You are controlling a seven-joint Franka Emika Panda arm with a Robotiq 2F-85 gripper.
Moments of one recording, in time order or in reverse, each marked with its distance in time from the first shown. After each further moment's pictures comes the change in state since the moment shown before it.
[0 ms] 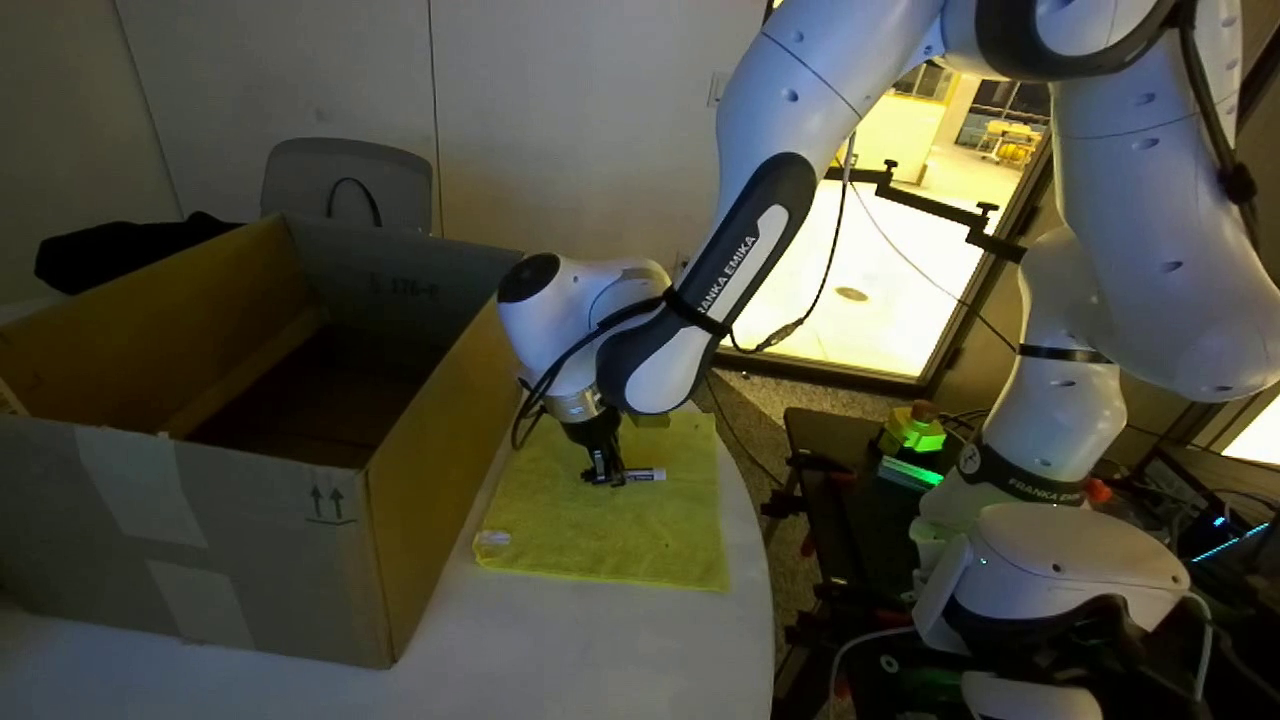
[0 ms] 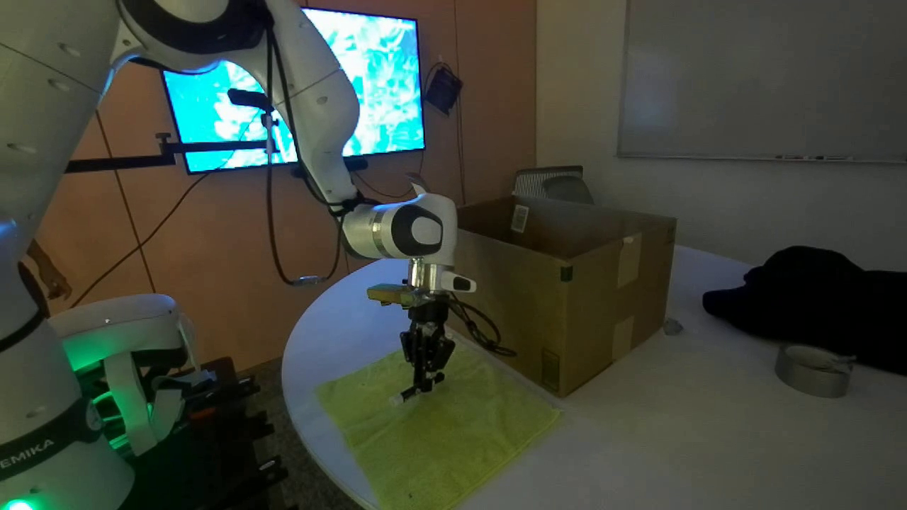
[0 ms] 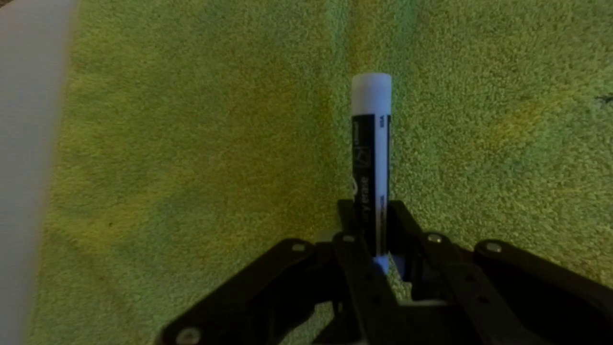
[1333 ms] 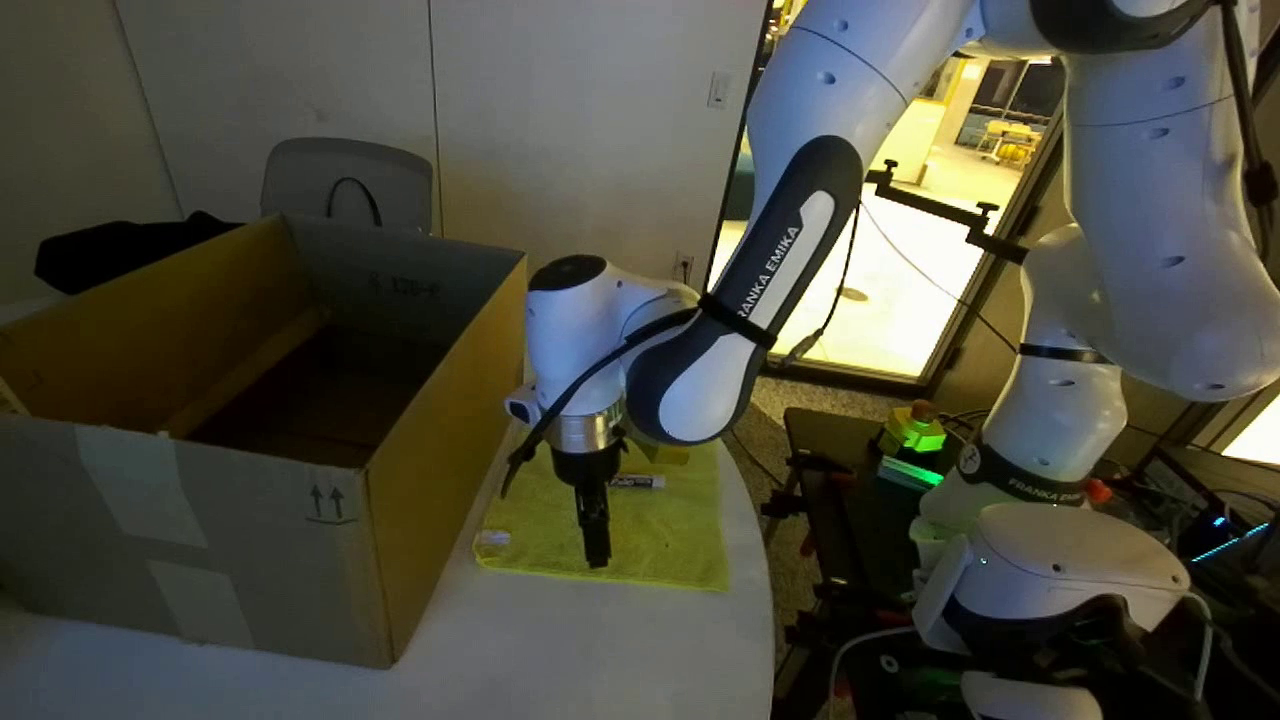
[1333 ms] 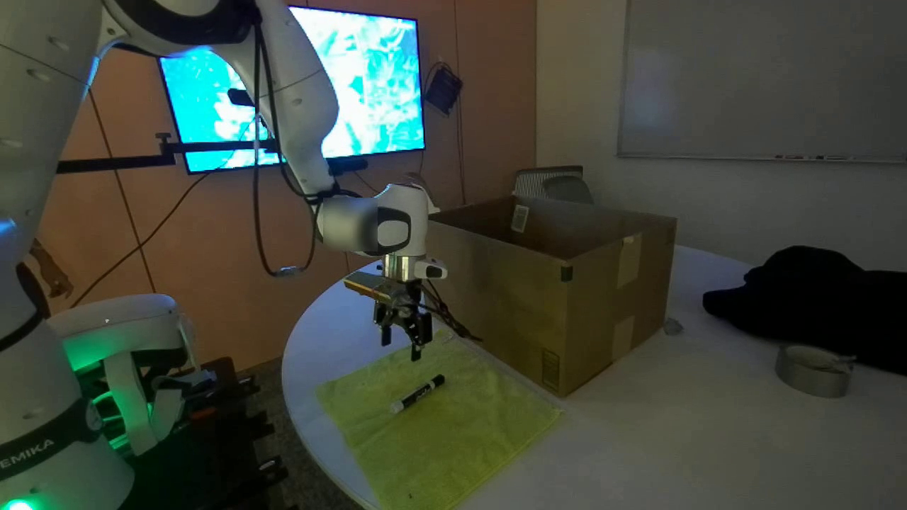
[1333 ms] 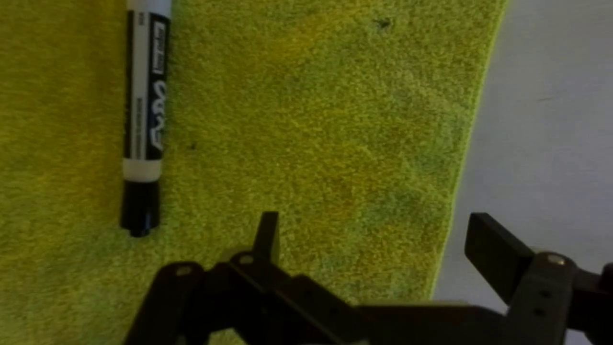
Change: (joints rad) arm -0.038 -0.063 0.162 -0.124 0.189 0.269 -0.158
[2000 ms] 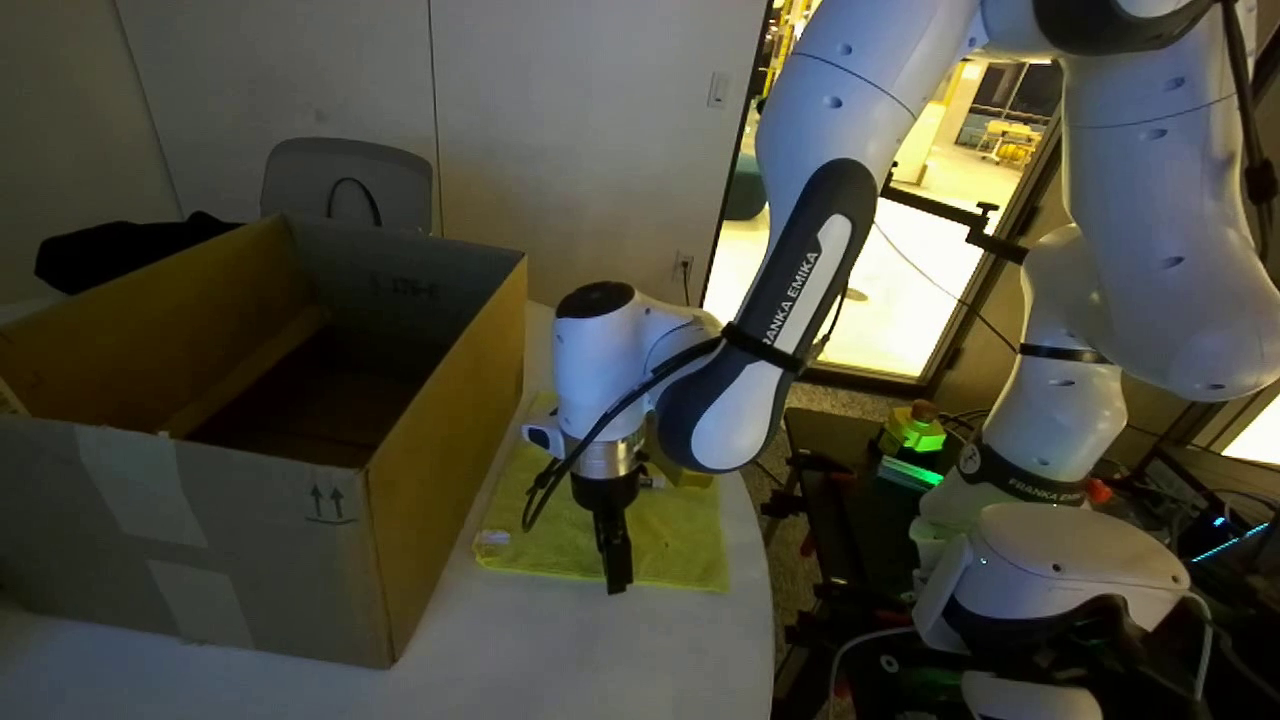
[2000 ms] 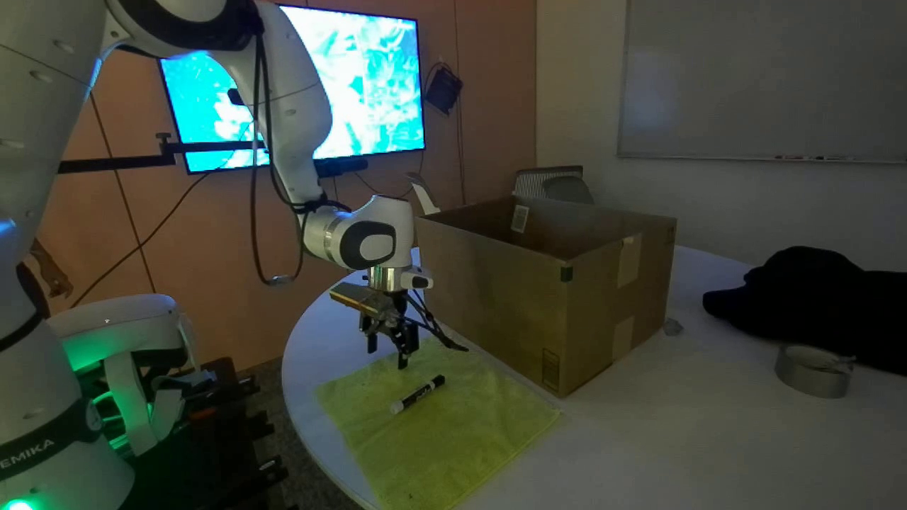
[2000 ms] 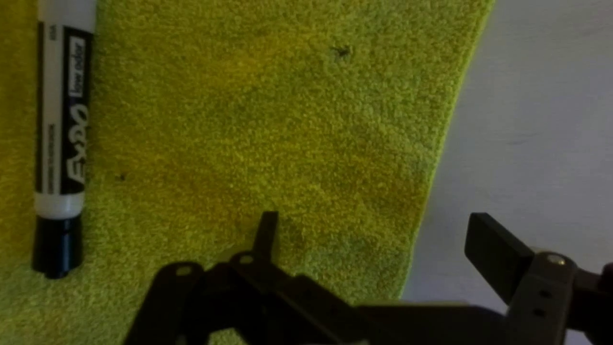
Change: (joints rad) arm 0.000 0.010 0.028 -0.073 0.013 0.101 -0.037
